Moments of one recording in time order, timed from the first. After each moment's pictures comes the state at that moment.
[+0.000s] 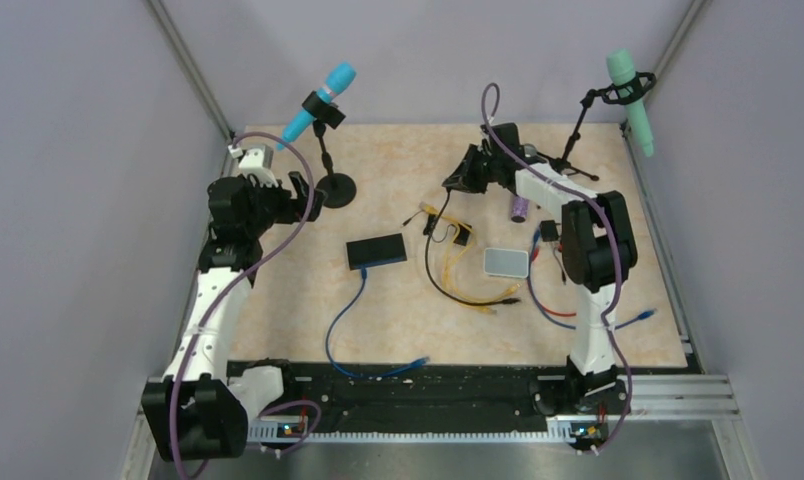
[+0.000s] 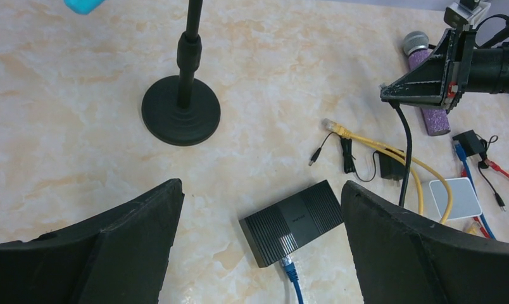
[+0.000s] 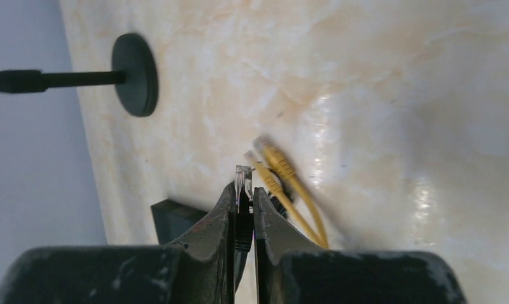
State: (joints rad) left arm 0.06 1.05 0.86 -0.07 0.42 -0.21; right arm 0.33 2.05 1.56 -0.20 -0.43 0.68
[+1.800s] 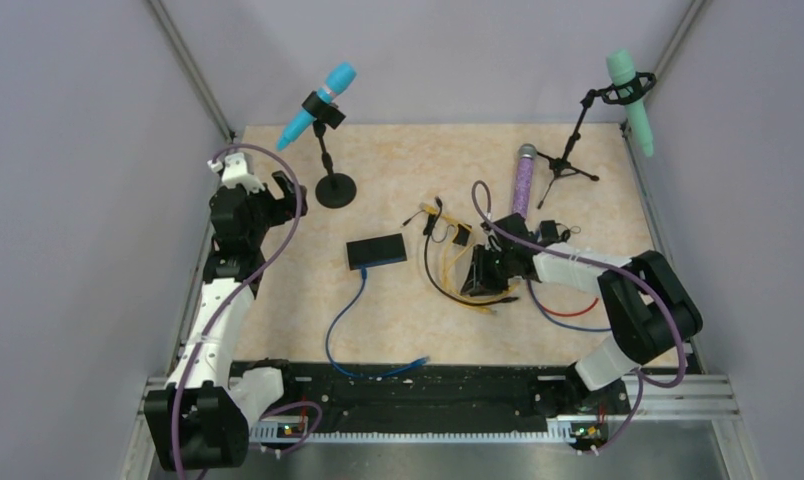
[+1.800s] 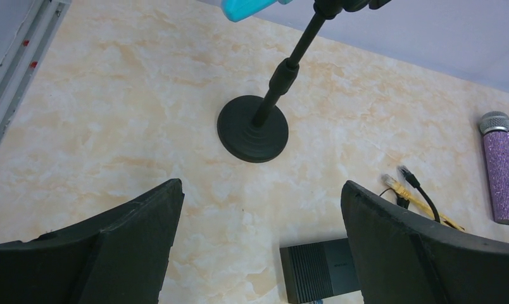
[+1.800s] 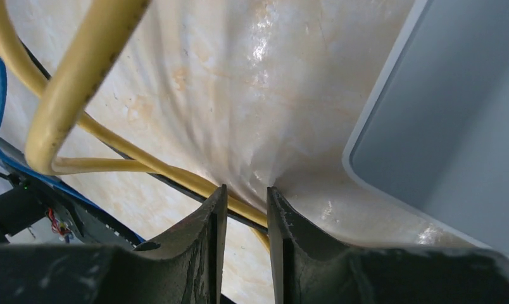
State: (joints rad) left arm 0.06 1.01 0.76 0.03 0.11 -0.30; right arm 0.47 1.56 0.74 -0.25 -0.38 0.56
